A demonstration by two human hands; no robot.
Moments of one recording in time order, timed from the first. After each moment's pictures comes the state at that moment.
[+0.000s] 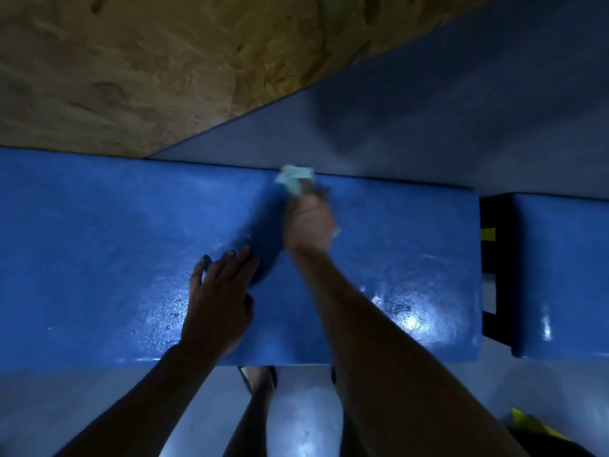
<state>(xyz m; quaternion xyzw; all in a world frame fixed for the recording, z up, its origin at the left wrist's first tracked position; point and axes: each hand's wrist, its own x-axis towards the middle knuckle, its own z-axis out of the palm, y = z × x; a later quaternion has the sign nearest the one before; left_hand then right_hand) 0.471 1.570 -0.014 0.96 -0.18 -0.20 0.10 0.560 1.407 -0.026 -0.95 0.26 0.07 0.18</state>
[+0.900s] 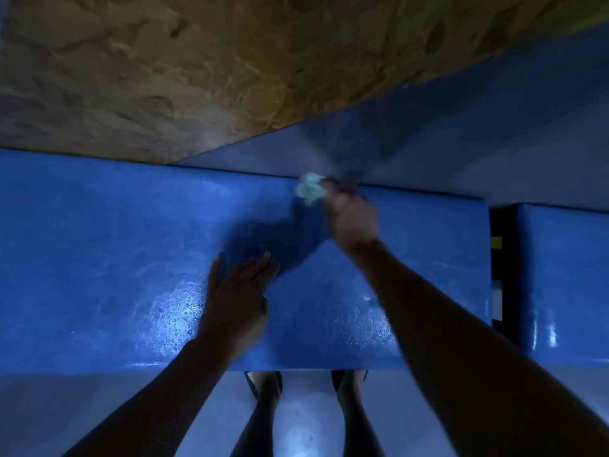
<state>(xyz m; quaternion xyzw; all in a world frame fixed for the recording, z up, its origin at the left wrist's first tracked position) 0.479 1.583 -0.019 0.95 -0.20 -0.21 0.13 0.573 1.357 -0.019 -0.99 0.05 0.09 0.06</state>
